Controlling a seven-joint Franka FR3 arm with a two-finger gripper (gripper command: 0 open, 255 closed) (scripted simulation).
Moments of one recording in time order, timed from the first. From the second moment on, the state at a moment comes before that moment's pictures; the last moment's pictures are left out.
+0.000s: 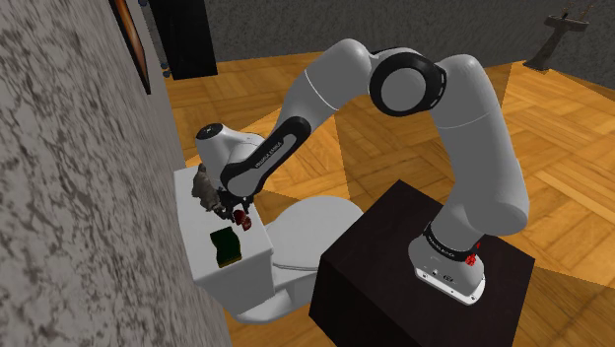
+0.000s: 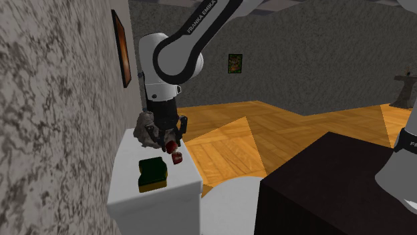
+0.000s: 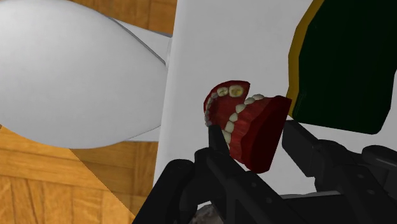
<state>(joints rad) 0.32 0.72 0.29 -1.73 -0.29 2.32 0.86</state>
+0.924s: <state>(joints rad) 0.30 0.65 0.31 -1.74 -0.27 2.26 0.84</state>
